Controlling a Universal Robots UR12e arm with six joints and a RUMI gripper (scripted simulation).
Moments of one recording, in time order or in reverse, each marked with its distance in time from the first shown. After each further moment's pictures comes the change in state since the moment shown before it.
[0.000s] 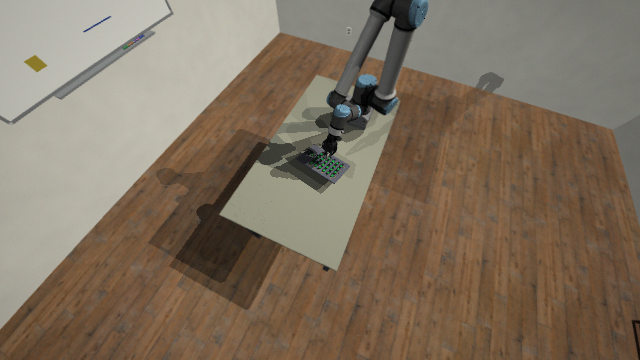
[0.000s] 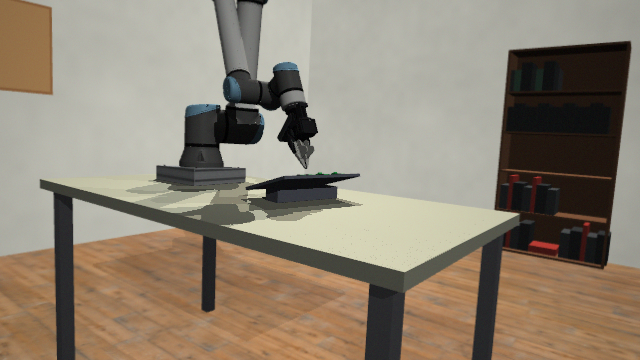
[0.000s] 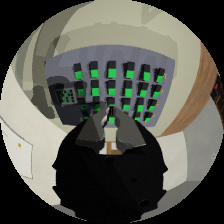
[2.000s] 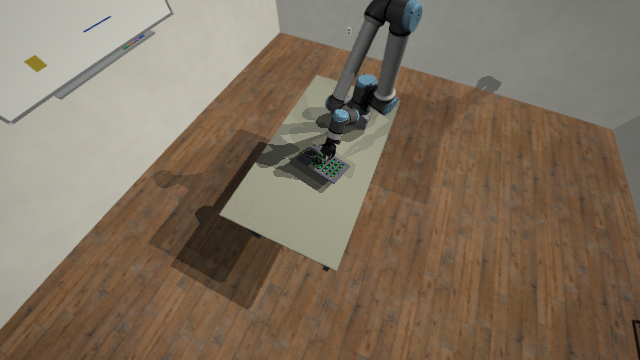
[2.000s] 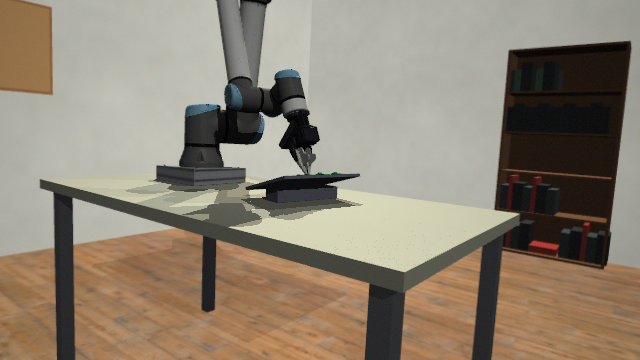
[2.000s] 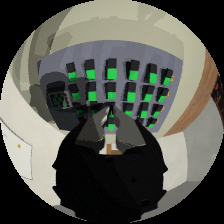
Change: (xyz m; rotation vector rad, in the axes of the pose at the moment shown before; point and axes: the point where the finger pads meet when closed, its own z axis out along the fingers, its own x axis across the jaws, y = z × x) arm 0.000 0.000 0.029 0.000 0.000 0.000
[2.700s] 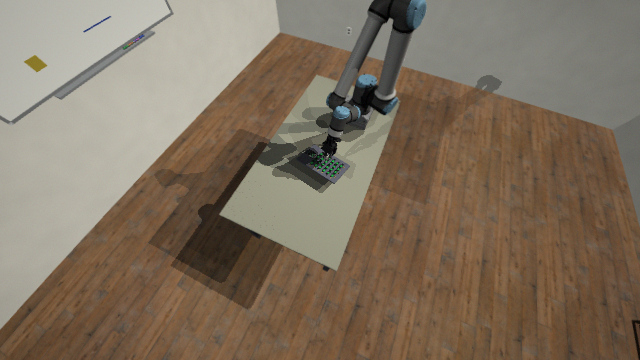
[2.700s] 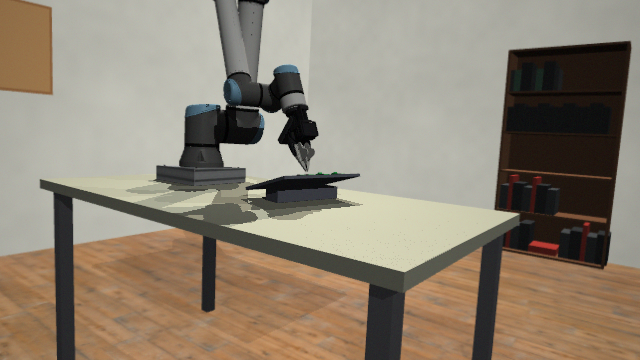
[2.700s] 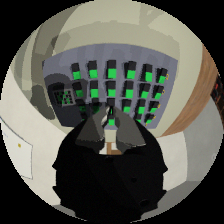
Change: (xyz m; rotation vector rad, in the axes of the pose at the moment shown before) arm 0.000 0.000 -0.019 0.000 0.000 0.000
